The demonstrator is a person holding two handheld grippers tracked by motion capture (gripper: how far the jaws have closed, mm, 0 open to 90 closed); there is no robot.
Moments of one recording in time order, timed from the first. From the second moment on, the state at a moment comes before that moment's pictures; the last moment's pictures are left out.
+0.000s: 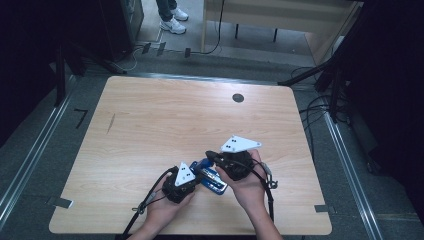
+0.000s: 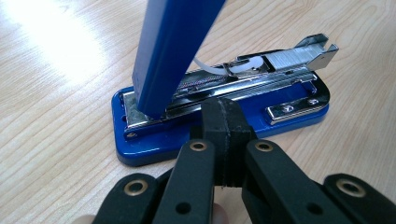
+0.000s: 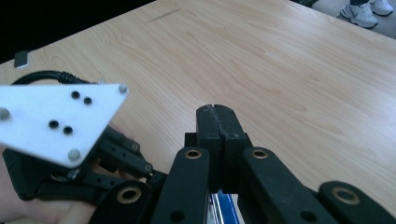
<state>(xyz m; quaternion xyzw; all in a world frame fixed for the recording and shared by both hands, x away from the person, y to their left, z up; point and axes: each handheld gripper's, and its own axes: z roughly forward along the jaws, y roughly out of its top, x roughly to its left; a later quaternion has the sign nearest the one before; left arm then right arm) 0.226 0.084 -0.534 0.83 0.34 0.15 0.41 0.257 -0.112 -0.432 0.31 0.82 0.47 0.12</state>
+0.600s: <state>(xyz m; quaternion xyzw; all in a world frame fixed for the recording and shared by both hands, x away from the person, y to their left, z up) 0.225 0.084 -0.534 0.84 0.33 0.15 0.41 0.242 -0.138 -0.457 0.34 0.81 0.46 0.12</state>
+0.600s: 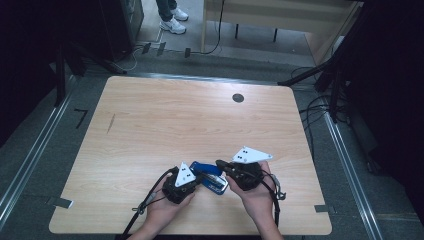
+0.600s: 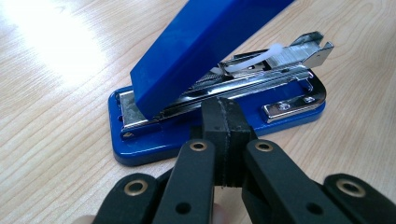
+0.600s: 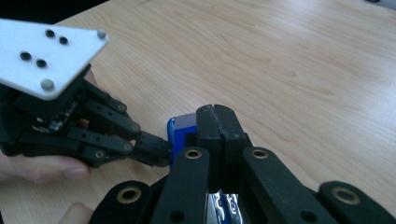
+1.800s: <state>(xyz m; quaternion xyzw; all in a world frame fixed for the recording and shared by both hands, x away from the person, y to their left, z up) 0.224 0.084 -0.534 0.84 0.33 0.15 0.41 0.211 -0.149 -0.504 0.37 0.79 0.46 0.15</state>
